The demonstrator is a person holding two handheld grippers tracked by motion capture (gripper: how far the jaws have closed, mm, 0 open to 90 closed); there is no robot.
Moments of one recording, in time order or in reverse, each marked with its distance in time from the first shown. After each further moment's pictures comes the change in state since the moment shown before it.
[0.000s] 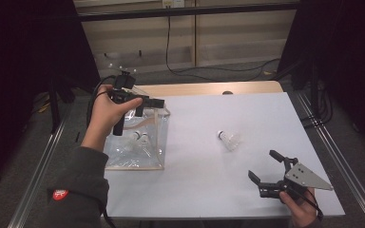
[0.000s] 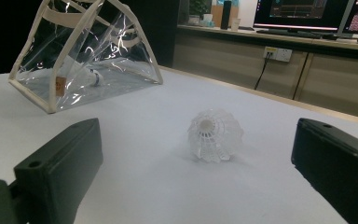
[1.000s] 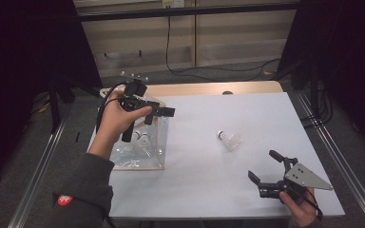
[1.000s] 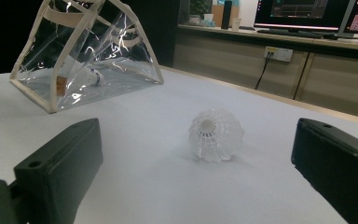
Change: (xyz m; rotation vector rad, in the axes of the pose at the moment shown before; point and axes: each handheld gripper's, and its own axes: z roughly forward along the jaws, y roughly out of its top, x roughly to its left) left arm -0.019 -0.011 0.020 0.026 -0.068 0.040; right arm 0.000 0.000 0.000 0.001 0.000 -0.001
